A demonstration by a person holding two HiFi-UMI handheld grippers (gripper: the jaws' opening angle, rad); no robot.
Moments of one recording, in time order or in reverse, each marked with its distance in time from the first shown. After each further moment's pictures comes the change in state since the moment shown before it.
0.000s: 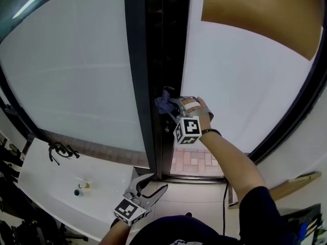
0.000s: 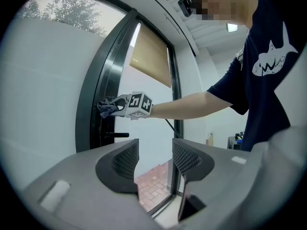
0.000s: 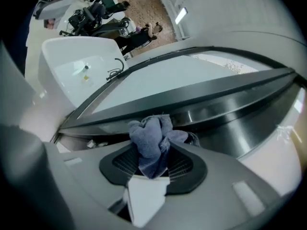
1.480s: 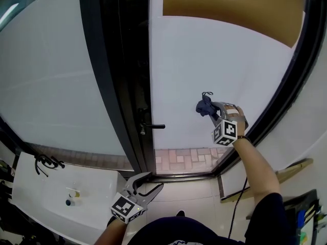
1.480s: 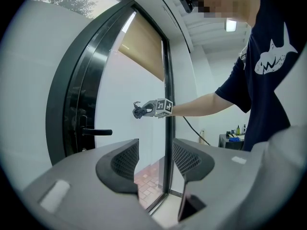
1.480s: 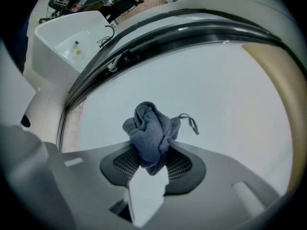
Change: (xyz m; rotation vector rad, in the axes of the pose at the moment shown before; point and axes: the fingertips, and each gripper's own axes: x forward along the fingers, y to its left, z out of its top) left arm 0.075 -0.019 -0.020 -0.002 0.063 -0.132; right arm -0.150 0.018 -0.276 0.143 0.411 -0.027
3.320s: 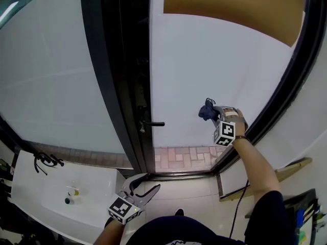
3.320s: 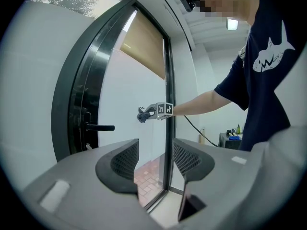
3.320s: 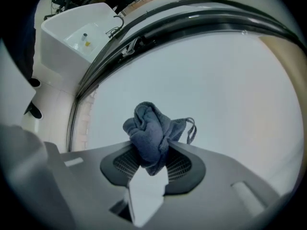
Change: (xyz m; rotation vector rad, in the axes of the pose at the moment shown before) left arm -0.015 -0.003 -0.011 -0.006 0.026 0.014; right arm 0.011 0.041 -0.034 -0.067 0.105 0.106
